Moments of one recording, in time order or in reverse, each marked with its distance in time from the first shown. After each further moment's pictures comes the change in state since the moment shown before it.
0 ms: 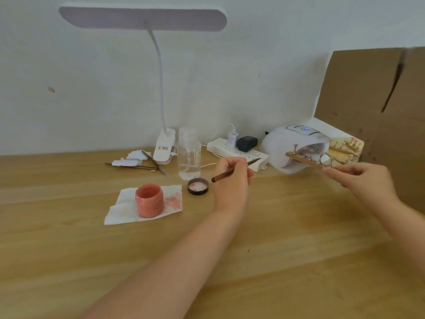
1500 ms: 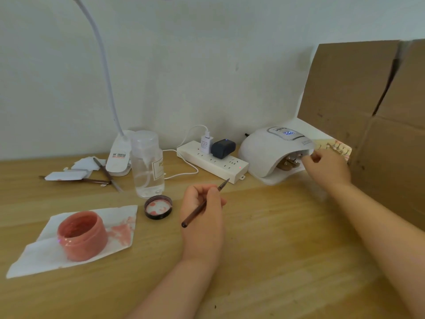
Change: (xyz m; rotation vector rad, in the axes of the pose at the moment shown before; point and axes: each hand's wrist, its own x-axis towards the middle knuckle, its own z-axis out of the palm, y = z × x) left_hand 0.016 -0.047 0.012 0.081 0.093 0.072; right_hand 0.121 0.042 0.043 -0.446 0.056 -0.096
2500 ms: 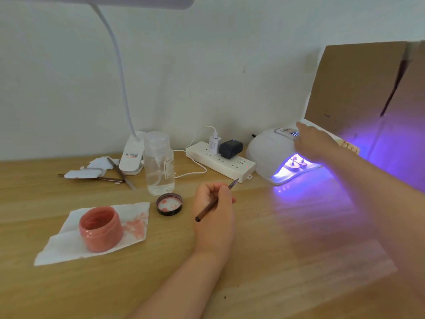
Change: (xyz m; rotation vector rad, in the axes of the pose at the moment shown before) left_hand -0.002 0.001 0.001 -0.029 -0.017 -0.031; right_hand 0.044 -0.058 -0.001 -0.415 -0.253 -0.191
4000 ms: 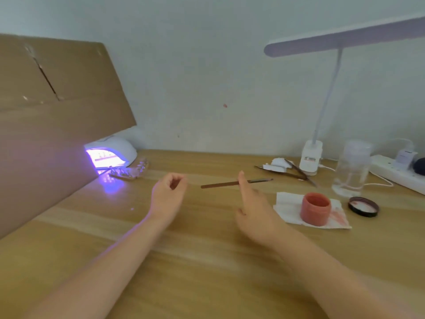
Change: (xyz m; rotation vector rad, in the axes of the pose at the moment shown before) left_hand 0.037 0.127 -0.427 0.688 0.463 0.253; right_hand -0.304 -0.414 0.027 0.717 -0.391 -0.790
